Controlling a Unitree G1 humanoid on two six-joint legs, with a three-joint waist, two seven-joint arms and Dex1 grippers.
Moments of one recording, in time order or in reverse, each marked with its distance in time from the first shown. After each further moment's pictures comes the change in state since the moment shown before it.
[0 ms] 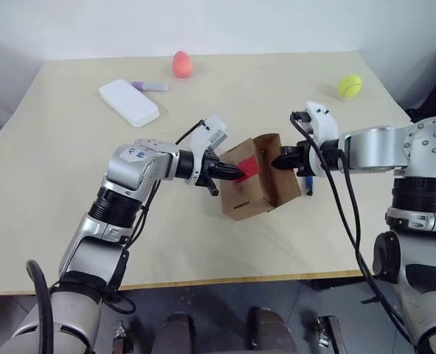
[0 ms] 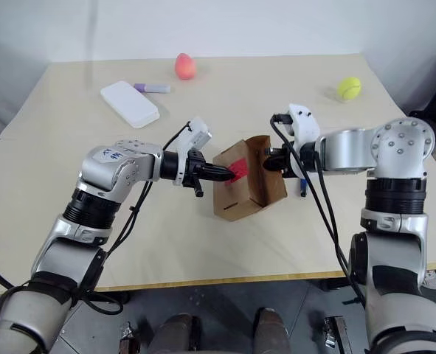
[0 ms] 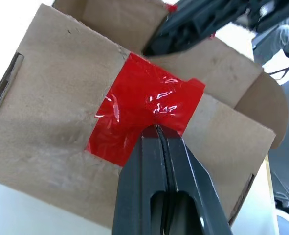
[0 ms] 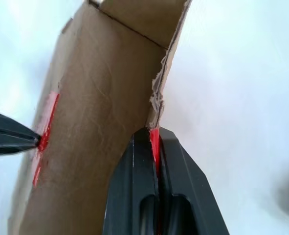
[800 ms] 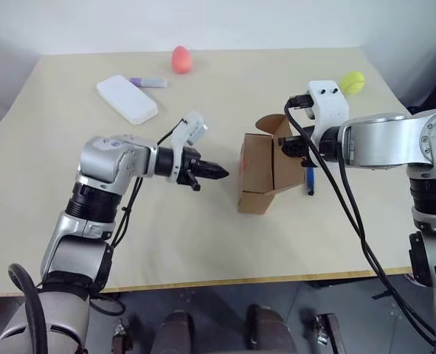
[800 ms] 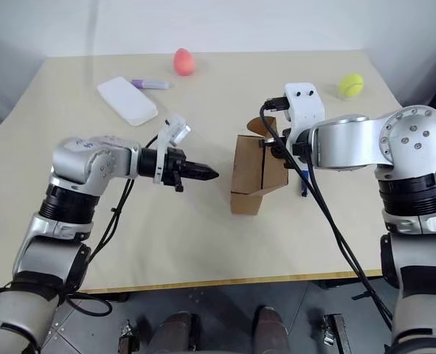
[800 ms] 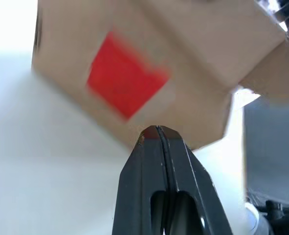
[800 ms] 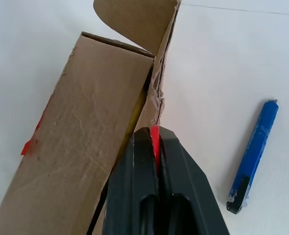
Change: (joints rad) left arm -0.045 0.087 0.079 -0.007 -0.082 0.139 -0.087; right arm -0.007 -0.204 0.345 -0.214 0.468 -0.308 -0.450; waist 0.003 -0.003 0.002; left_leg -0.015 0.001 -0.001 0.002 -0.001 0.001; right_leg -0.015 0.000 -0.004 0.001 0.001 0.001
